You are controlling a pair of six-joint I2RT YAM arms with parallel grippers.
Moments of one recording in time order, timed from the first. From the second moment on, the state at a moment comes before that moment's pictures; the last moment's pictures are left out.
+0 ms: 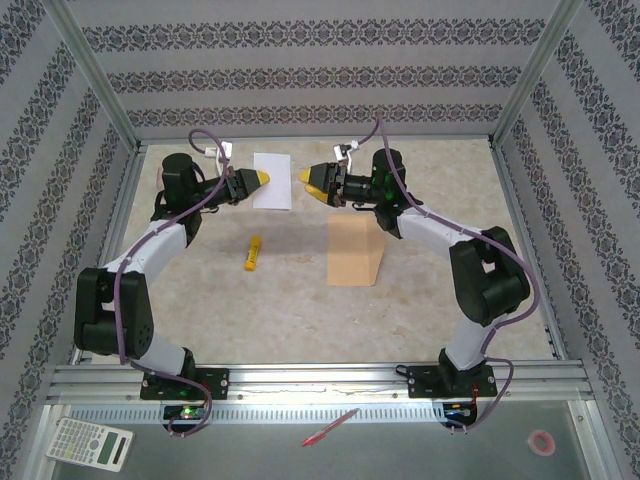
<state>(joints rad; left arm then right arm) -0.05 1.51 0.97 0.38 1.02 -0.89 0.42 1.77 1.14 0.59 -0.94 1.14</state>
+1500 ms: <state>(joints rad) -0.09 1.55 0.98 0.46 1.03 -0.95 0.47 1.82 1.14 0.71 -0.98 1.18</state>
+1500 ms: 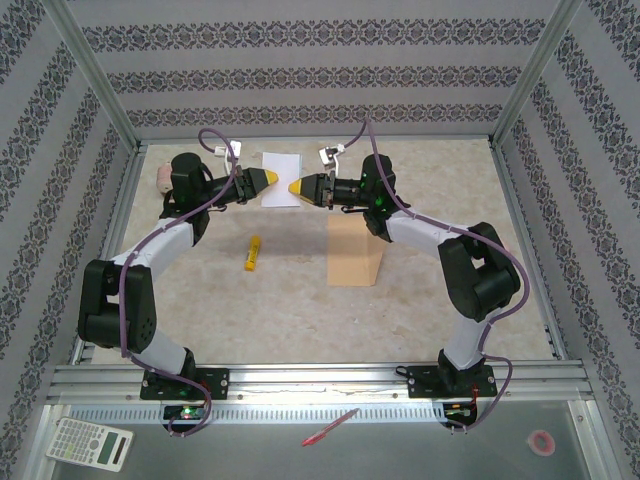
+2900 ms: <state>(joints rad) -0.43 1.75 1.21 -0.33 0.39 -0.43 0.24 1.47 1.07 -0.68 -0.48 0.44</state>
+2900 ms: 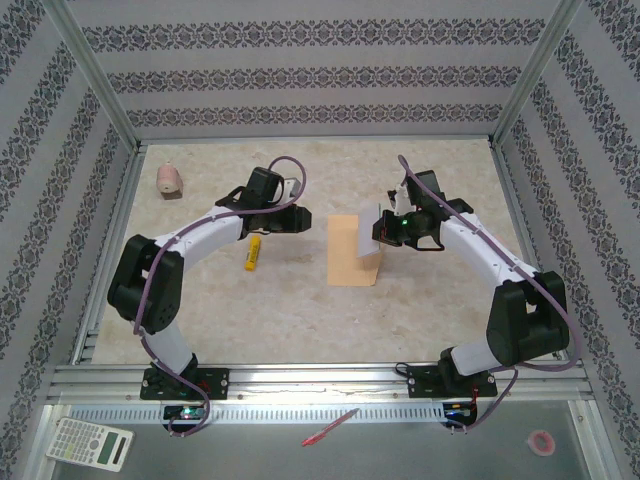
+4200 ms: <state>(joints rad) -0.58 2.11 1.40 -0.30 0.29 -0.44 0.16 1.70 1.08 -0.71 -0.41 0.28</state>
